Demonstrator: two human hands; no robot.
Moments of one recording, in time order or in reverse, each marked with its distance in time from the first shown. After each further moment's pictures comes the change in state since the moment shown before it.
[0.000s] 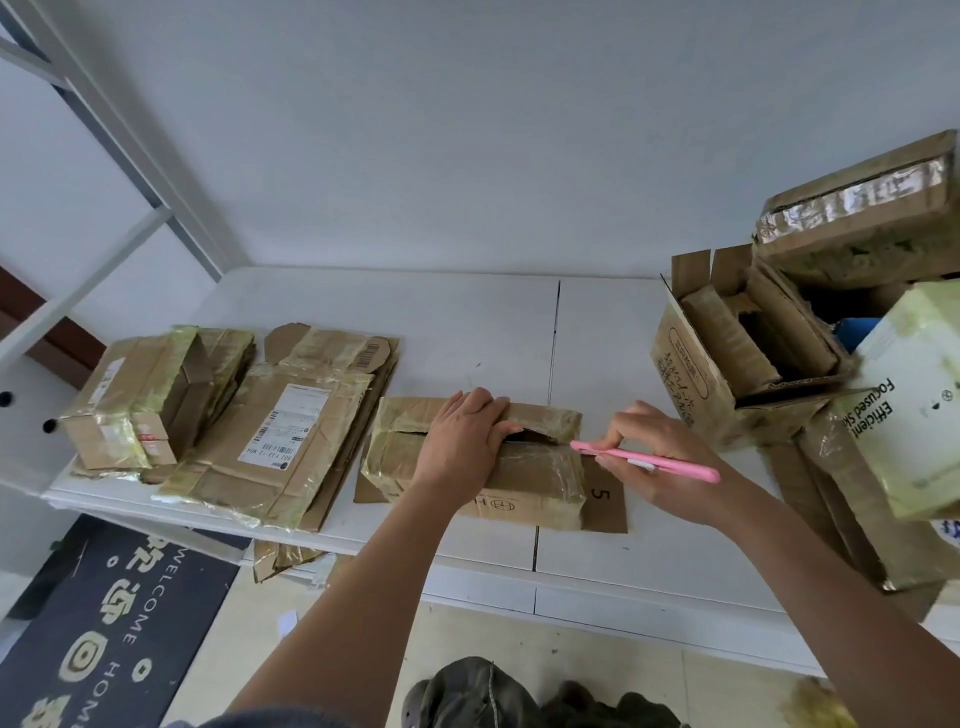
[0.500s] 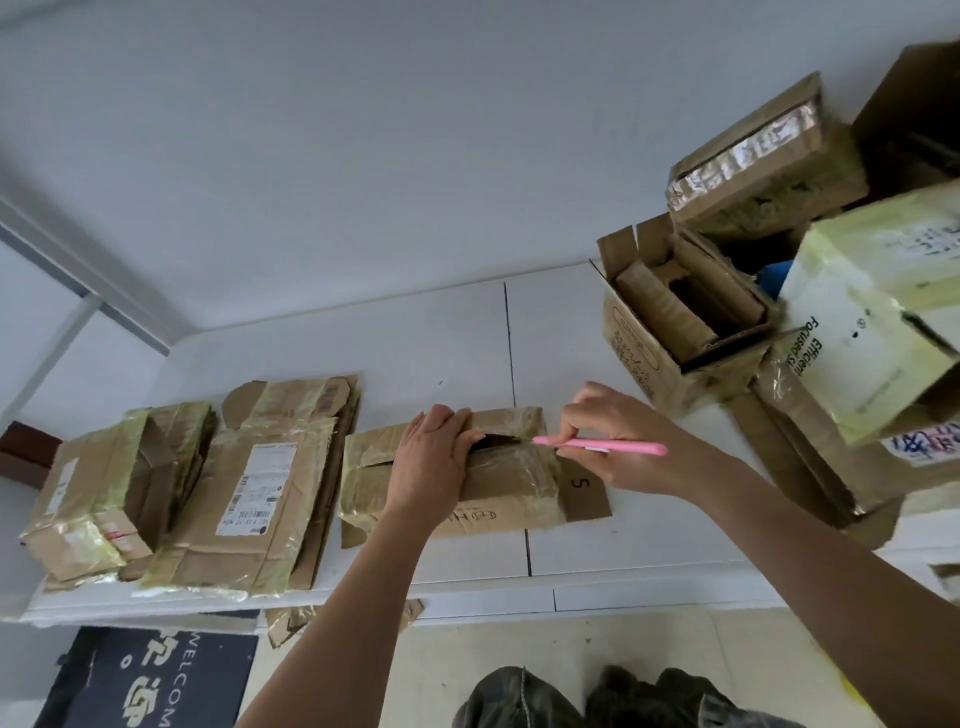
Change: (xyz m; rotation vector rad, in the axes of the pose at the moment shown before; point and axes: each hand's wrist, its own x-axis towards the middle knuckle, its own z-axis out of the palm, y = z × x) left_hand 0.007 -0.001 -0.001 0.033 -0.065 -0.044; right_hand 0.002 0.002 -0.001 -0.074 0.019 0.033
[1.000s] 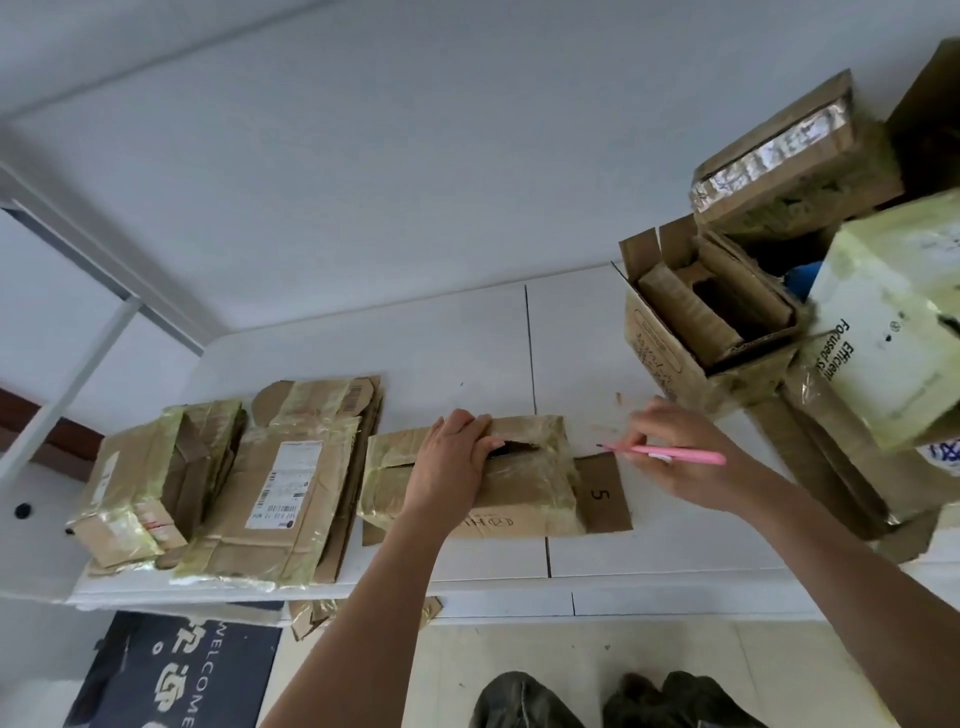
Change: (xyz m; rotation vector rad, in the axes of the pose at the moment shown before) left_hand -0.003 0.005 -0.008 -0.004 -0.086 -0.022; right_hand -0.036 0.029 0.001 0.102 0.150 0.074
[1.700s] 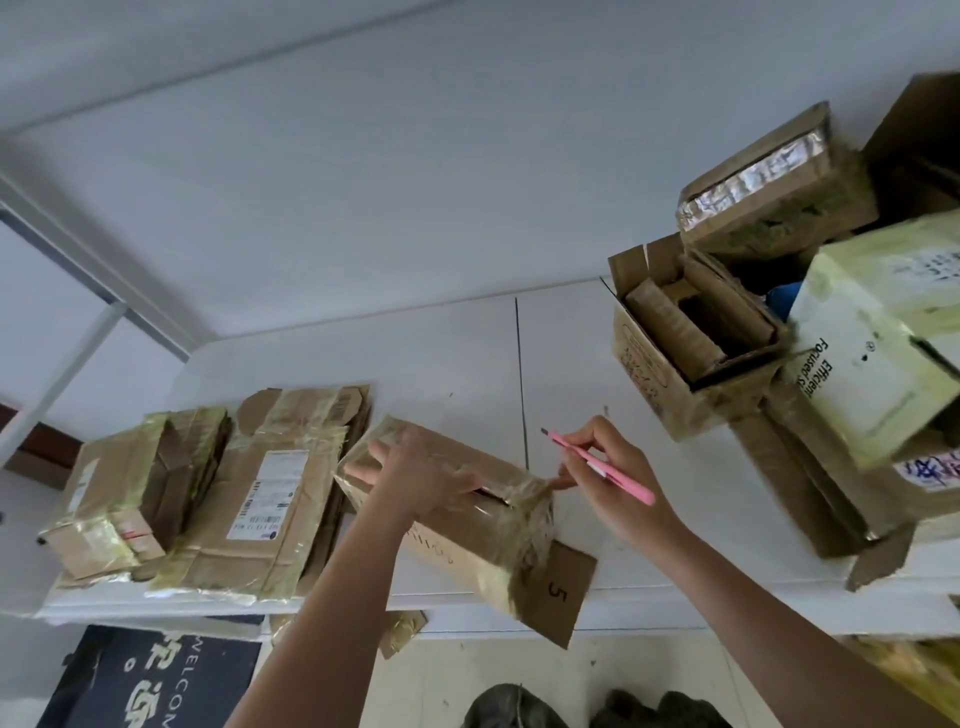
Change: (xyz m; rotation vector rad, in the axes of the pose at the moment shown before) left_hand -0.004 0.016 -0.044 -0.147 -0.236 -0.605; right_hand 0.011 -0.035 0.063 0.421 0.245 0.252
